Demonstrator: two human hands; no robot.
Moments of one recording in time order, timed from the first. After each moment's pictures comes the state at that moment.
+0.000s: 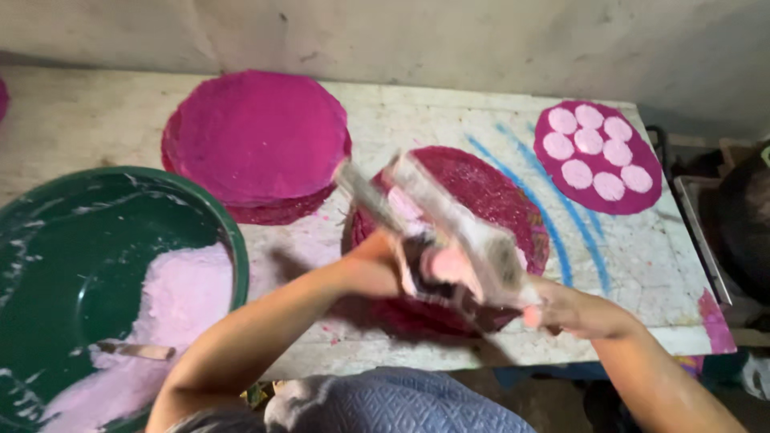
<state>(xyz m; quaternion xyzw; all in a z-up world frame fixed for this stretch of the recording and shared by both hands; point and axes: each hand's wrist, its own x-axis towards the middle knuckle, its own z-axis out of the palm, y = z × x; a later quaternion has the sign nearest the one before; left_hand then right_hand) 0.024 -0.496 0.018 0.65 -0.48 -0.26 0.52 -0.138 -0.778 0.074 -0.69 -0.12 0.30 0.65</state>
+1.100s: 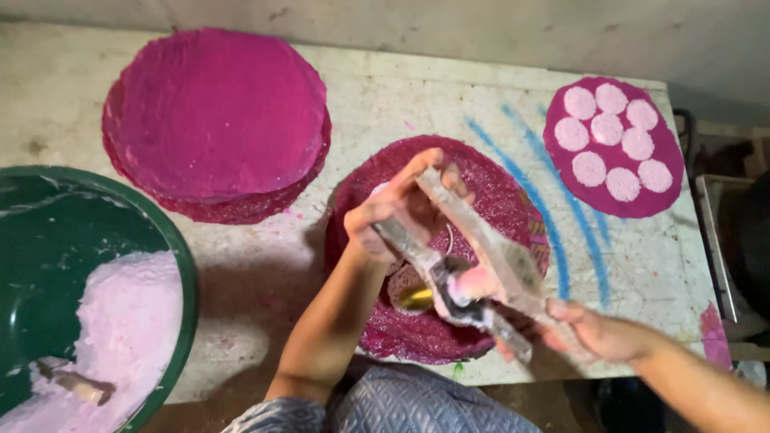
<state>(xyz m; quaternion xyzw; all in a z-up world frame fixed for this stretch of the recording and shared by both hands) 0.077 -0.590 -0.004 0.03 -0.31 -0.34 0.89 -0.111 -0.841 0.054 -0.53 0.05 0.44 0.72</state>
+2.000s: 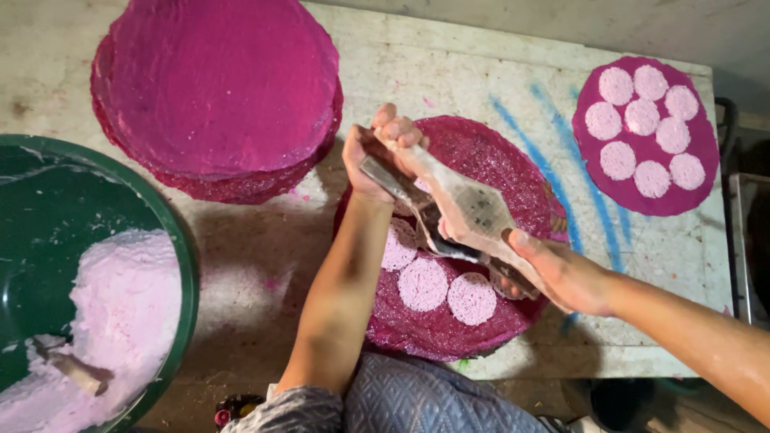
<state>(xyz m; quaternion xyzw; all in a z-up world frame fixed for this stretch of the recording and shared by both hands) 0.165 -0.613 -0.103 -0.14 -0.23 -0.27 0.93 -0.027 -0.828 0.042 -0.75 0.18 0.42 0.48</state>
